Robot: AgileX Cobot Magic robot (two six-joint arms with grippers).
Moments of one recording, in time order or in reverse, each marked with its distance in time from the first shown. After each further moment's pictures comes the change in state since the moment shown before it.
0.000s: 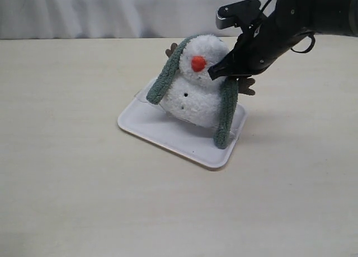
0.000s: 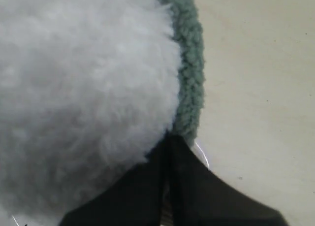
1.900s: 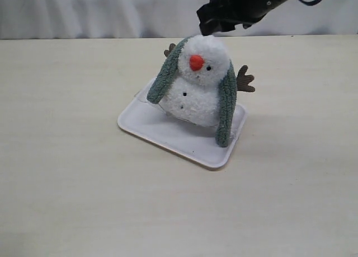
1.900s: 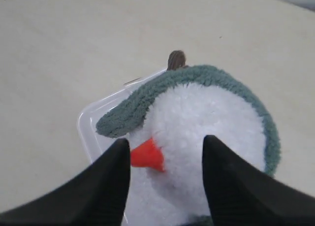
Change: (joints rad) left arm 0.000 0.000 0.000 0.000 0.000 0.000; right arm 0.000 -0.113 -0.190 0.374 0.215 -0.293
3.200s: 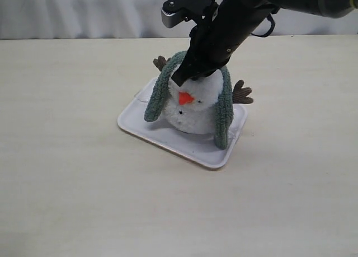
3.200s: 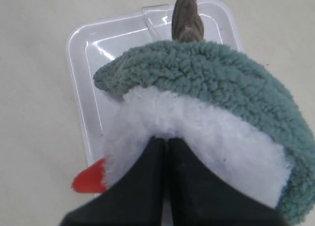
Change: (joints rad) left arm 0.000 0.000 0.000 0.000 0.000 0.000; right arm 0.162 0.137 -0.004 -0.258 0.059 0.008
